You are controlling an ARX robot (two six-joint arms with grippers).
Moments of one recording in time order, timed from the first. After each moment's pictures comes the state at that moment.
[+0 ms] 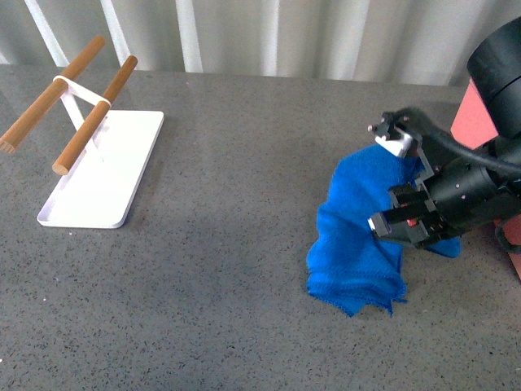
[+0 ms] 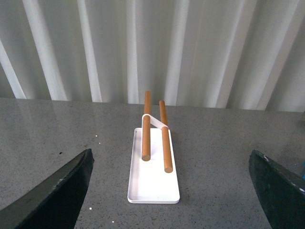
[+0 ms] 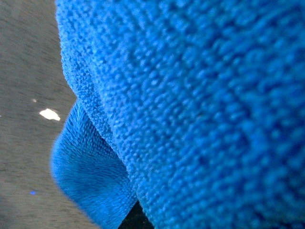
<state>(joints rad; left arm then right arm) 0.00 0.00 0.02 0.00 0.00 -0.01 0.17 2.09 1.04 -0.16 -0.30 -0.21</state>
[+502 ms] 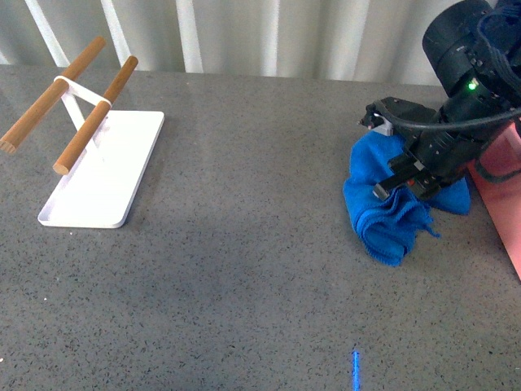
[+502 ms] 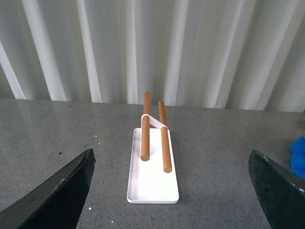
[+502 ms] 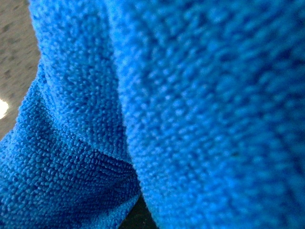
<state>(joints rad) 0.00 0.00 0.02 0.00 0.00 -0.01 0.14 2.37 1.54 -0.43 0.01 -0.42</state>
